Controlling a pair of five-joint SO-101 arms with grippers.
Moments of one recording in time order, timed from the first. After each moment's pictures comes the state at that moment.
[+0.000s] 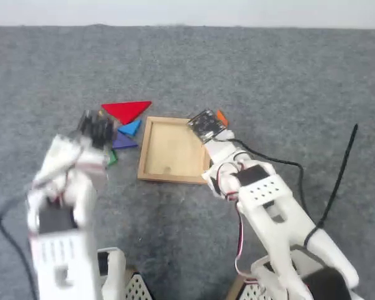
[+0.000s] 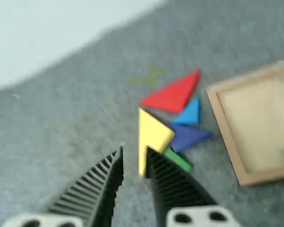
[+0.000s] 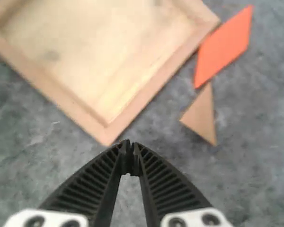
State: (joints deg) left arm -14.9 -56.8 51.4 60.9 -28.8; right arm -27.5 -24.4 54.7 39.9 11.8
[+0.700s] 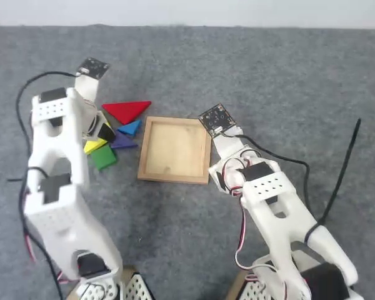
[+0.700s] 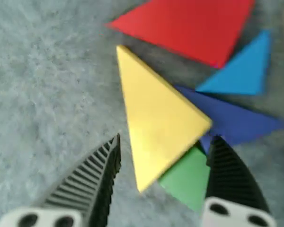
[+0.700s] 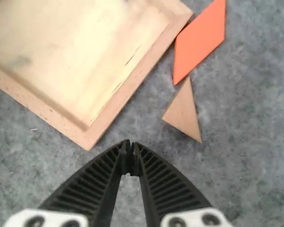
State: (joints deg) left arm -22.6 28.6 -4.5 67.7 -30.9; right arm -25.1 -23.5 54.7 38.7 11.5
